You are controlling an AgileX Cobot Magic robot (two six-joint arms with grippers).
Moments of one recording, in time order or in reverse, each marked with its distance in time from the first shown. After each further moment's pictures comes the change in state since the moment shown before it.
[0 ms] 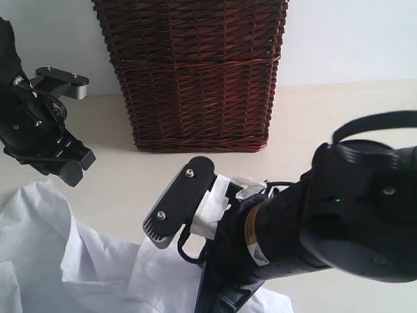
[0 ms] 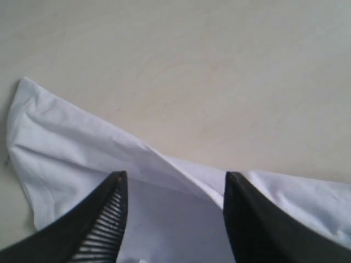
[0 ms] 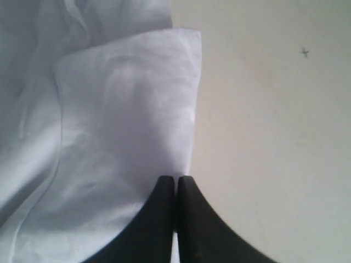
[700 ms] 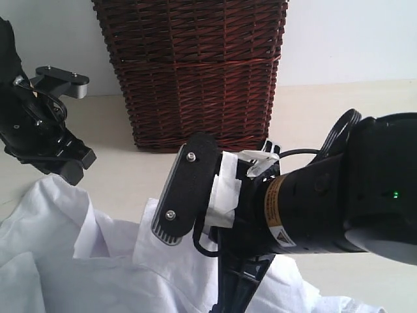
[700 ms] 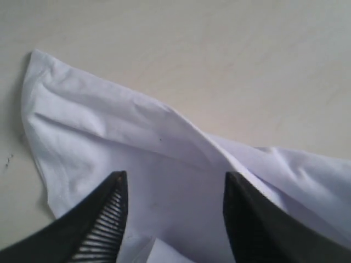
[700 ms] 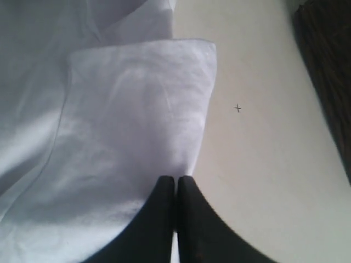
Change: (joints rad) left arm 0.000 0.000 0.000 -0.002 -0.009 0.002; right arm 0.000 -0.104 0.000 -0.211 0.009 -0.079
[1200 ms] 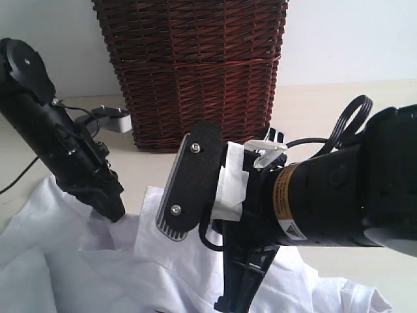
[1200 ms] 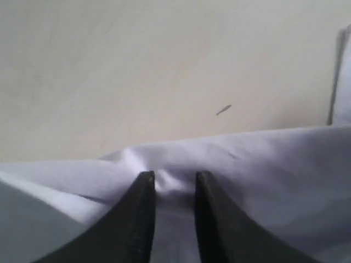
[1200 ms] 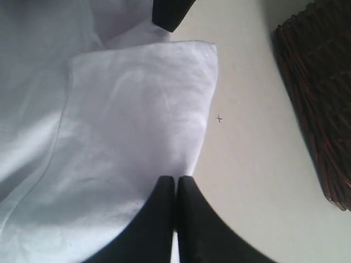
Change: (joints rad) left arm 0.002 0.155 0.002 -0.446 0.081 0.521; right arm 0.000 -0.039 0.000 -0.053 -0.001 -0.002
